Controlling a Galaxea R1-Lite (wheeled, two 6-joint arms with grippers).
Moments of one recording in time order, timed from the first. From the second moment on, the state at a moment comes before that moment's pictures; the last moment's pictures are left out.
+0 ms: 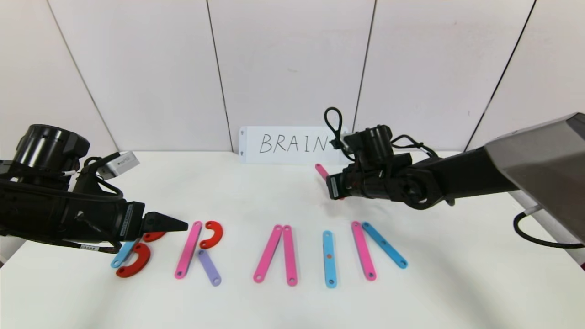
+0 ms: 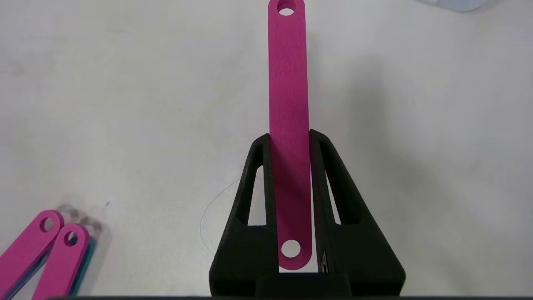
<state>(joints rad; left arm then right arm) -0.02 1.52 -0.92 0.28 -0.51 -0.03 0.50 2.17 -1.38 -0.19 -0.04 0.11</state>
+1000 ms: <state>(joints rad) -0.02 1.51 -0.92 0.28 -0.51 -0.03 0.40 1.79 -0.93 -0.05 -0.19 0.32</state>
